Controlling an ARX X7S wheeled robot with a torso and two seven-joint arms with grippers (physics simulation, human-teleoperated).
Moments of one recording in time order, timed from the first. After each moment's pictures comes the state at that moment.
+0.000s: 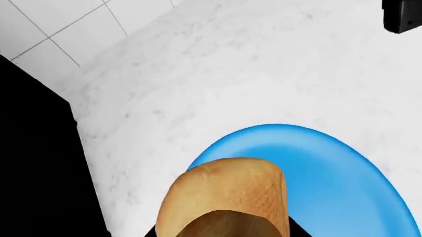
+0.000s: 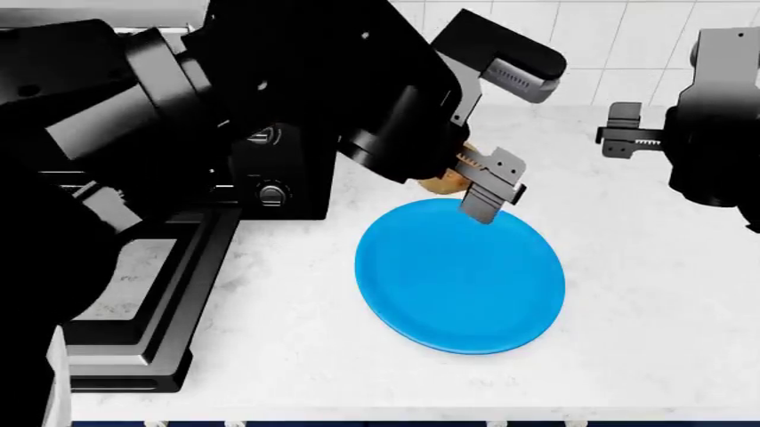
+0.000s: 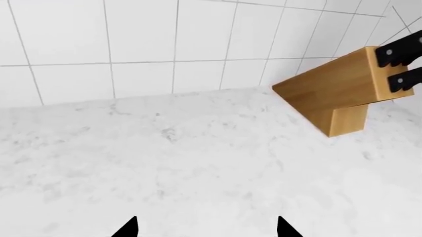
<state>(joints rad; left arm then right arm) -1.95 -0.01 1.52 -0.59 -2.07 -0.96 -0.66 1.40 0.64 -0.71 0.55 1.03 0.86 0.63</state>
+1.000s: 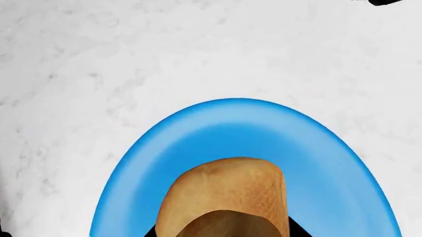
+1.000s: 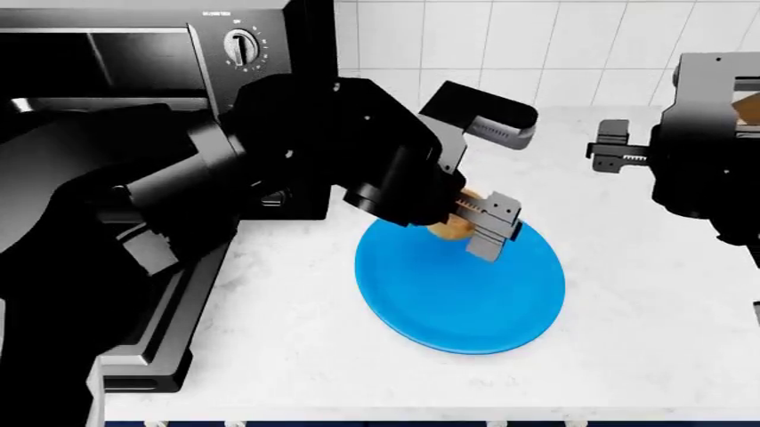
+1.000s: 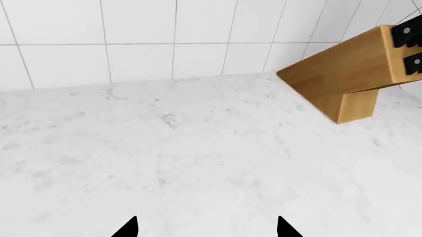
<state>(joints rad) -1.80 0.00 1.60 -0.64 -2.07 -0.85 -0.50 1.37 0.60 -0.73 0.66 0.99 0.79 0.58</state>
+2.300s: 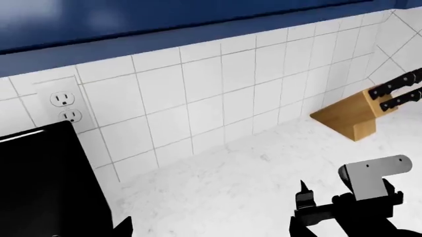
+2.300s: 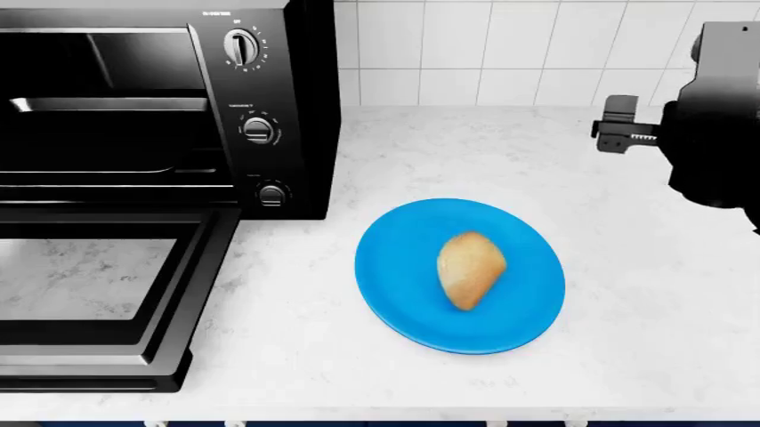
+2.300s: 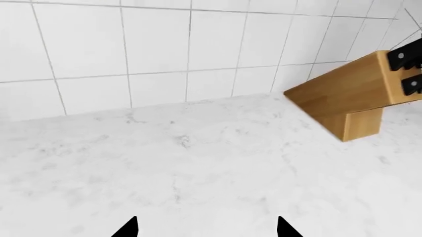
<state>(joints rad) -2.32 -0.18 1.23 -0.56 -2.24 -0.91 -0.82 1.38 0.66 -0.67 0.48 1.07 0.86 0.65</state>
